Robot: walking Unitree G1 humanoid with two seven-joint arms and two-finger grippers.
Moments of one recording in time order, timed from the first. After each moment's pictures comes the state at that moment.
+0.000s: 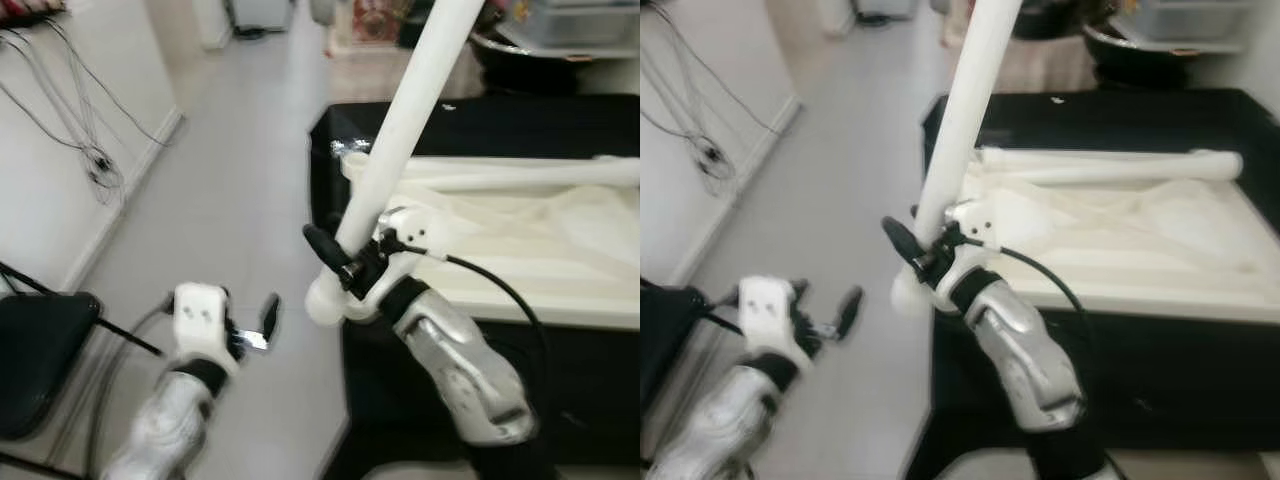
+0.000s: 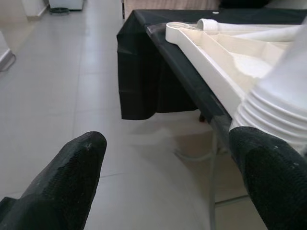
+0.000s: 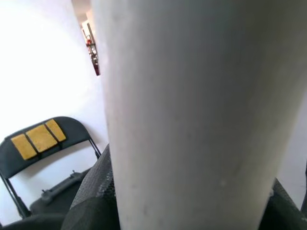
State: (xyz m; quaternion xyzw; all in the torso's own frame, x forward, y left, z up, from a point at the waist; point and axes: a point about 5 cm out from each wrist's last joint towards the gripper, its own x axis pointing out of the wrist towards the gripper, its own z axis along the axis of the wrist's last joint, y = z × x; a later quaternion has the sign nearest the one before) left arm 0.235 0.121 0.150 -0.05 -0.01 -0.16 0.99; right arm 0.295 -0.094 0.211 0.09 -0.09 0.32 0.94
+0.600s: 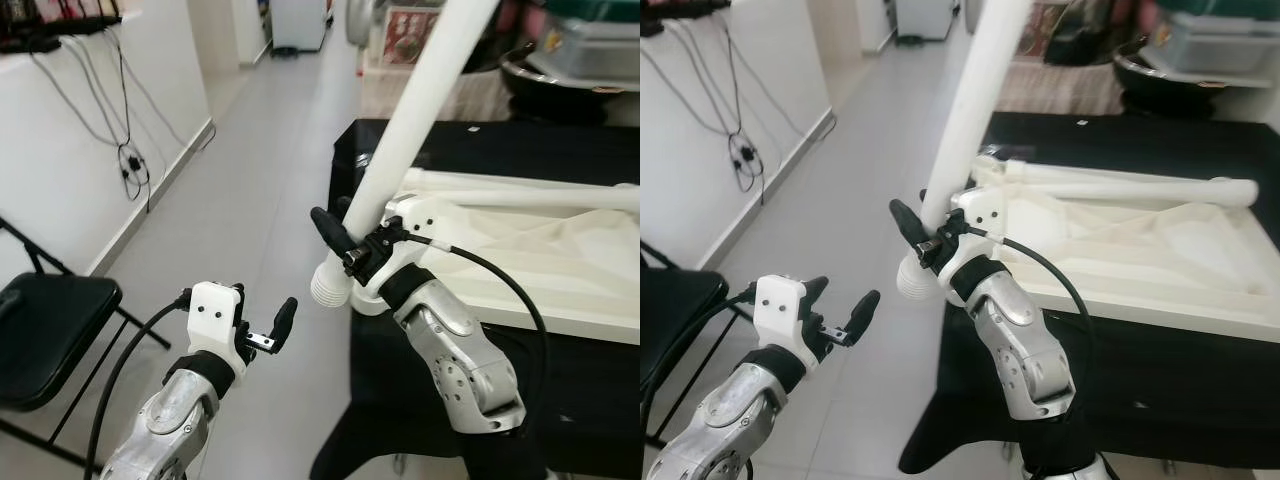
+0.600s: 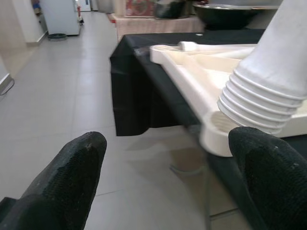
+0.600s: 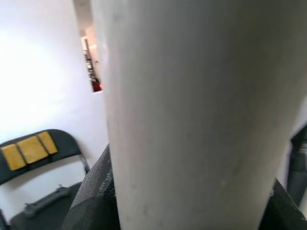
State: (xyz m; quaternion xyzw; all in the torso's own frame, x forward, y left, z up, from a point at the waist) left arm 0.237 0.118 0.154 -0.04 -0.03 -0.19 0.98; right arm 0.300 -0.093 0.222 0.06 -0.12 0.29 0.95
